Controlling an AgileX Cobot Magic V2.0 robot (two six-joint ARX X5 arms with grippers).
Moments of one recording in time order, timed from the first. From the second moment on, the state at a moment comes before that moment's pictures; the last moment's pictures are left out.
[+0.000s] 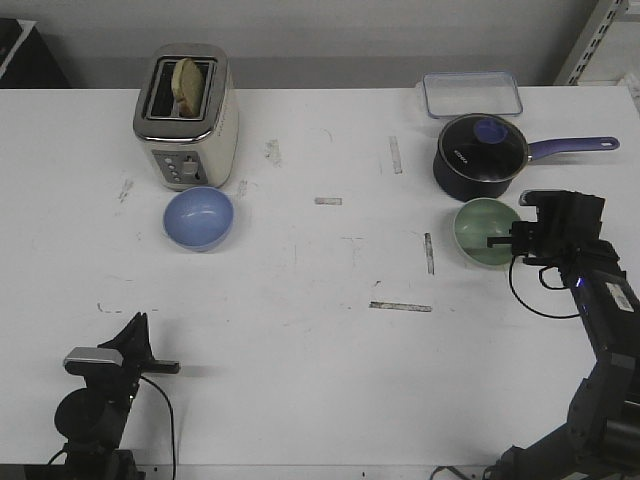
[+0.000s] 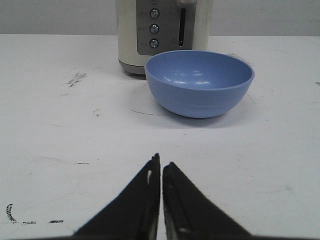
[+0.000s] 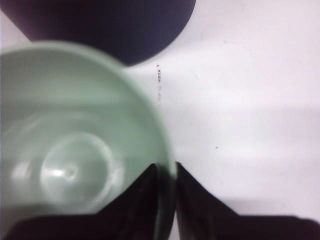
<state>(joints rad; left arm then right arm) -0.01 0.01 0.03 -0.01 0.03 -0.01 -0.26 1.66 1.17 -0.38 -0.21 -0.18</state>
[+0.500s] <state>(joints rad) -0.01 0.01 0.03 -0.01 0.03 -0.02 -0.20 1.52 1.29 -0.52 -0.23 -0.16</state>
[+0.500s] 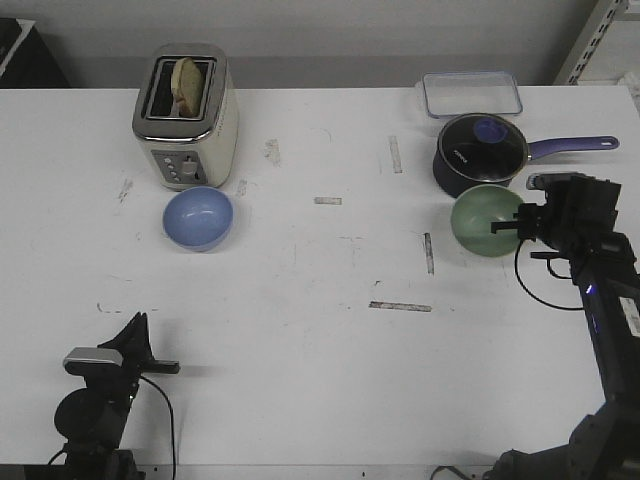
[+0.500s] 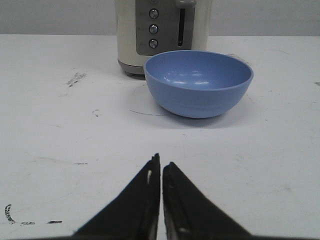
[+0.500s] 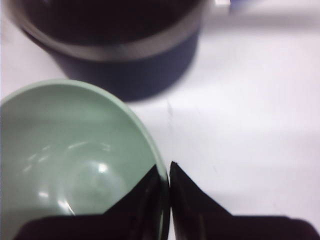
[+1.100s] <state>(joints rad) -0.01 0.01 0.03 -0.01 0.03 -0.02 0.39 1.43 1.36 -0.84 -0.40 -0.11</state>
